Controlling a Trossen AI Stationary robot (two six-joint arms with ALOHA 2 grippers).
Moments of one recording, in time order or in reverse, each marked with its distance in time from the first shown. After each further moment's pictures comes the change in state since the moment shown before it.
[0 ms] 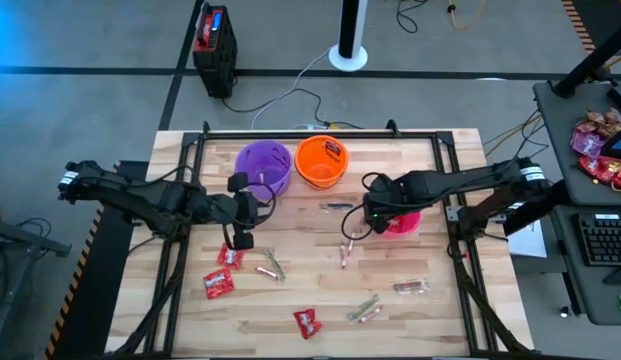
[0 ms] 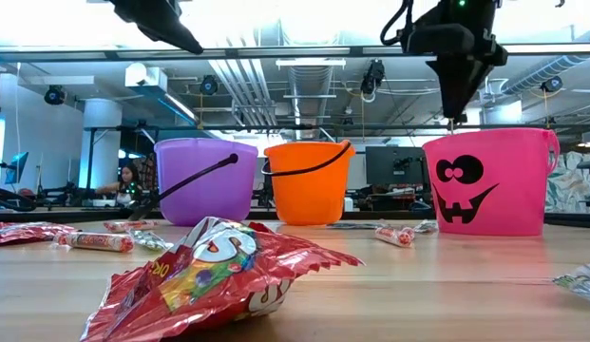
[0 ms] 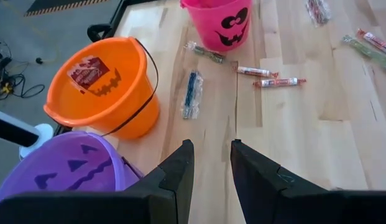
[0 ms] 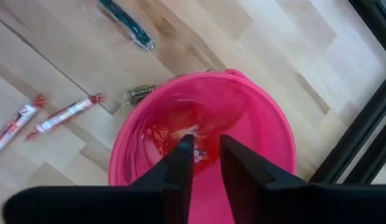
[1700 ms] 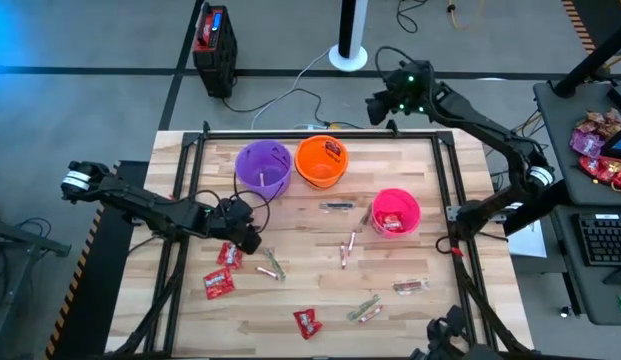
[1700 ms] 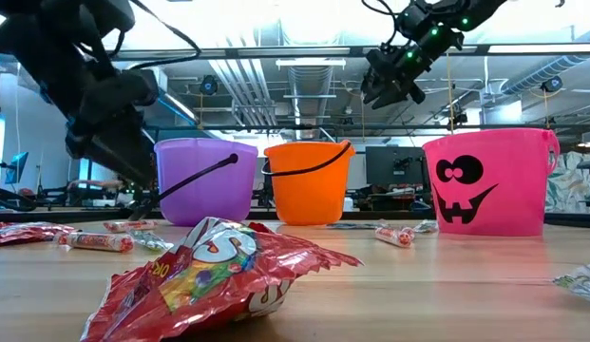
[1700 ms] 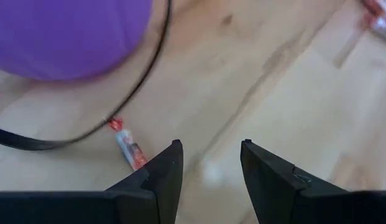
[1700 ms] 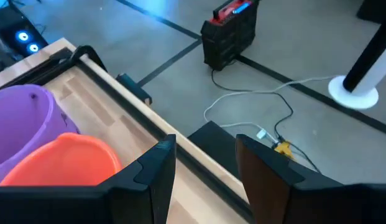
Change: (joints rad) left arm -0.010 0.044 -0.459 0.215 -0.039 -0.825; right arm -0.943 -0.035 0.017 0.924 -0.503 -0.805
